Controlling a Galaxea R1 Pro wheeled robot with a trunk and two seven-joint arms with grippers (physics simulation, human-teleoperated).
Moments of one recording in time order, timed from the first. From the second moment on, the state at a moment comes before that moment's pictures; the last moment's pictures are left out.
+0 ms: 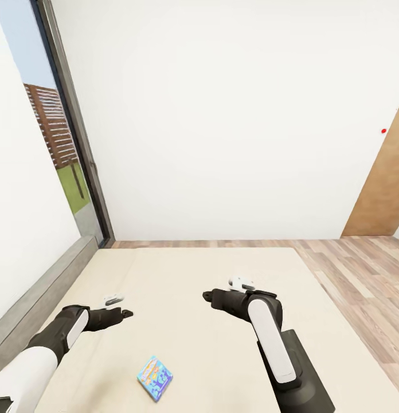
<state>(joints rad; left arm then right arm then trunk) -0.72 0.21 0.08 -0.49 0.19 0.63 -0.36 -0.41 0.17 0.24 -1.59 -0.77 1.02 -0.62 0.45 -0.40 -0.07</state>
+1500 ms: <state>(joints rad) -0.72 0.20 0.08 -0.49 0.19 0.63 -0.35 -0.41 0.17 0.24 -1.59 -0.78 1.02 -0.62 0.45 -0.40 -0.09</state>
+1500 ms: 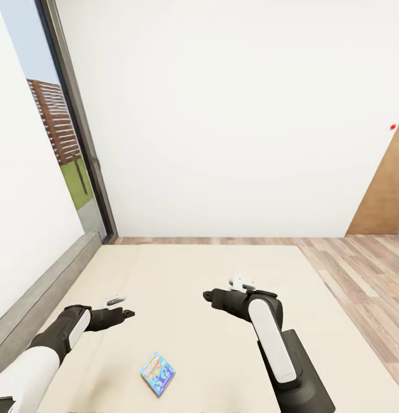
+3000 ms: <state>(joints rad) -0.74 0.14 0.08 -0.58 0.18 0.54 -0.34 -0.41 0.02 -0.01 -1.59 -0.79 0.99 0.47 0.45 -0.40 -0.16</state>
